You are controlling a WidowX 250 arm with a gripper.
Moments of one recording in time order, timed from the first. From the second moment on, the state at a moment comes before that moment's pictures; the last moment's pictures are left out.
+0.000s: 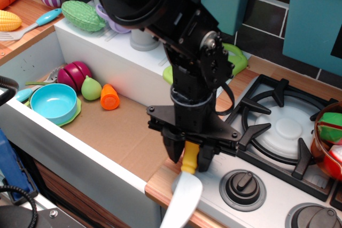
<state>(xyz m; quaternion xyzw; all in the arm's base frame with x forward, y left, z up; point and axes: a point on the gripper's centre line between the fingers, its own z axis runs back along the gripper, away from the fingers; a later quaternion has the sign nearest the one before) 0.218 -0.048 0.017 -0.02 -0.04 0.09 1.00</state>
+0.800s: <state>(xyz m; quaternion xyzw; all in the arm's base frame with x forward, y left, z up) 0.266 -0.007 0.048 0.04 -0.03 0.02 1.00</state>
